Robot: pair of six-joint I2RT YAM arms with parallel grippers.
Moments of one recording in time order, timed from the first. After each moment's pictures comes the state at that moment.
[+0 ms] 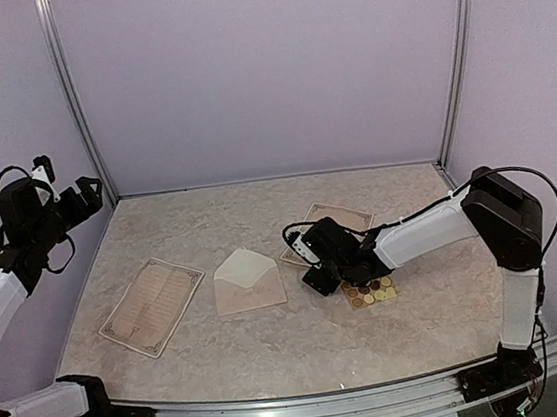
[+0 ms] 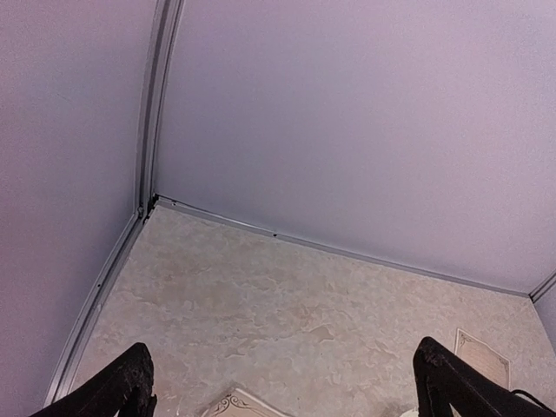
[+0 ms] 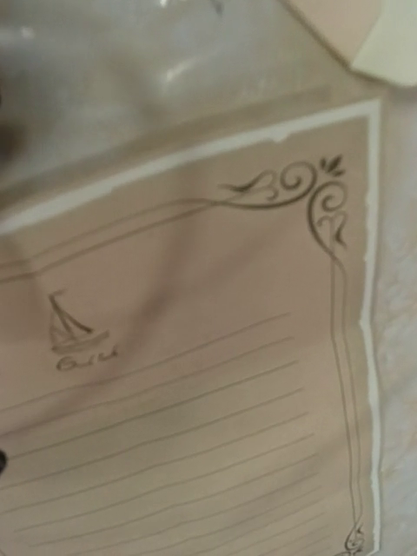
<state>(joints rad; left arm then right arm) 0.01 0.92 0.85 -0.12 0.02 -0.31 0.91 1.94 1.12 -0.03 0.43 -0.13</state>
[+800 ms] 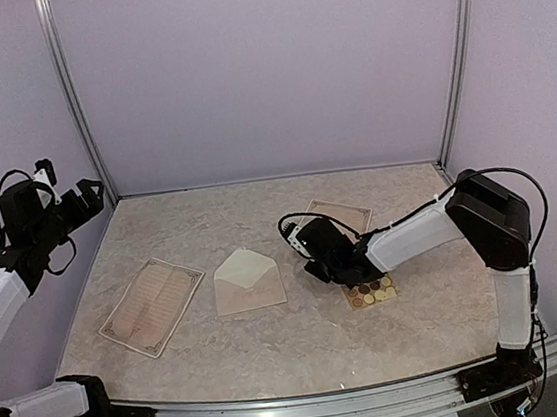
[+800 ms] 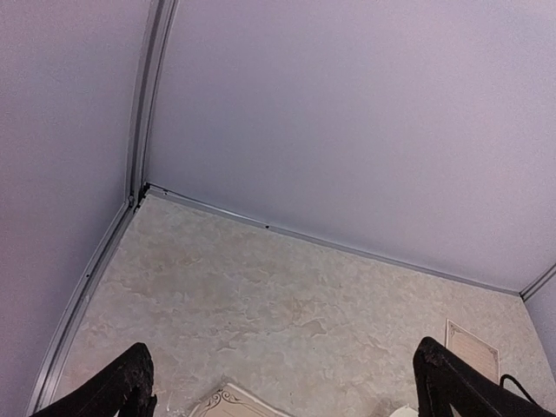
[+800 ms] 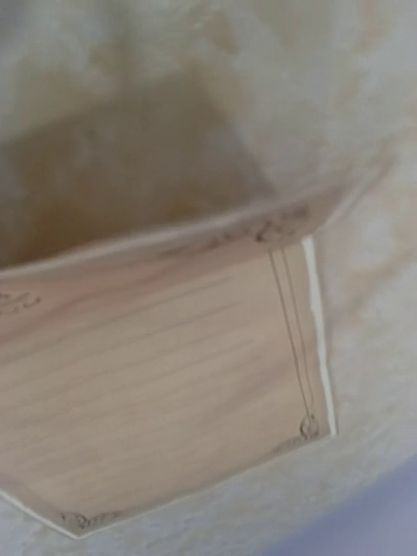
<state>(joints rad) 0.04 0.93 0.84 -0.11 0.08 -0.34 0.91 2.05 1.15 0.16 0.65 -0.29</state>
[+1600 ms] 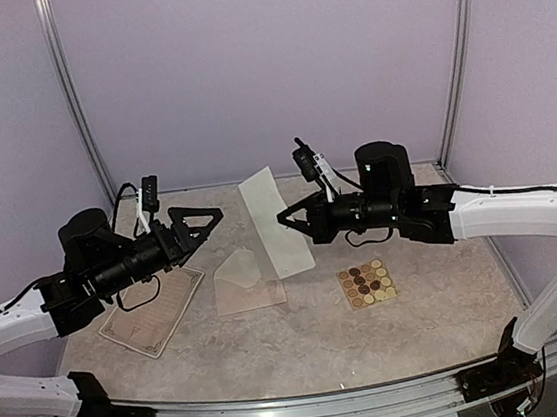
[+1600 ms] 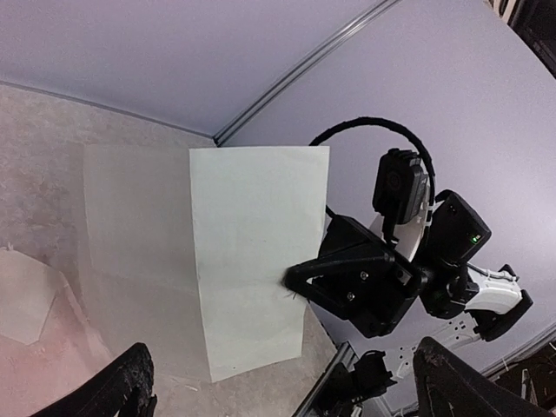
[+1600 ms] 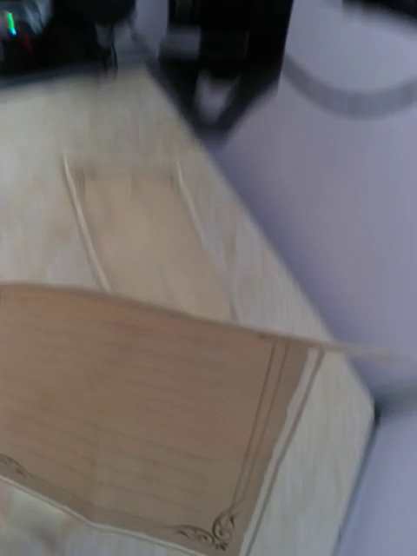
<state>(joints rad) -0.80 0.94 0.67 0.22 0.13 -0.83 0.89 1.49 1.09 0.14 -0.27 0.29</state>
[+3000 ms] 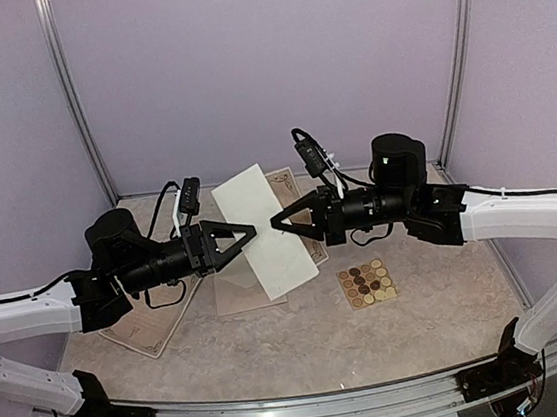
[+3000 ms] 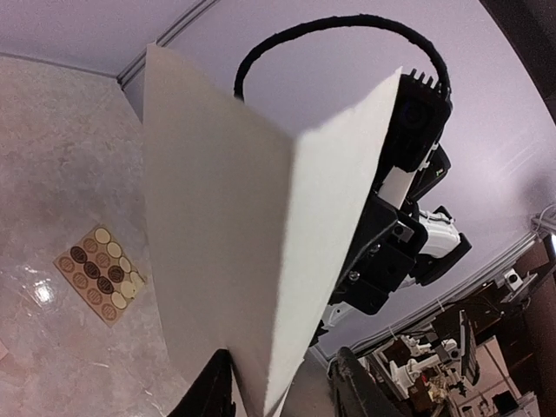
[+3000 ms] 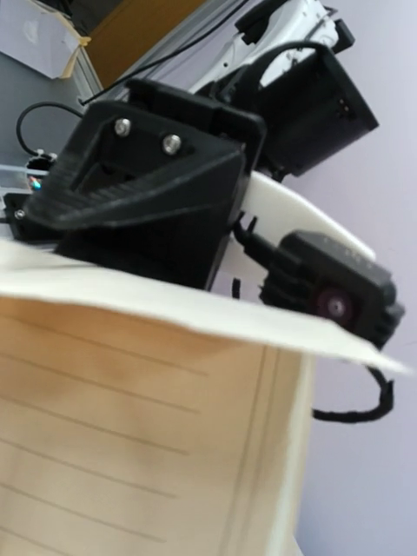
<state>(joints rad) -0.89 1.14 0.68 0.49 0.36 -0.92 0.90 1.43 1.06 0.29 -0.63 0.38</state>
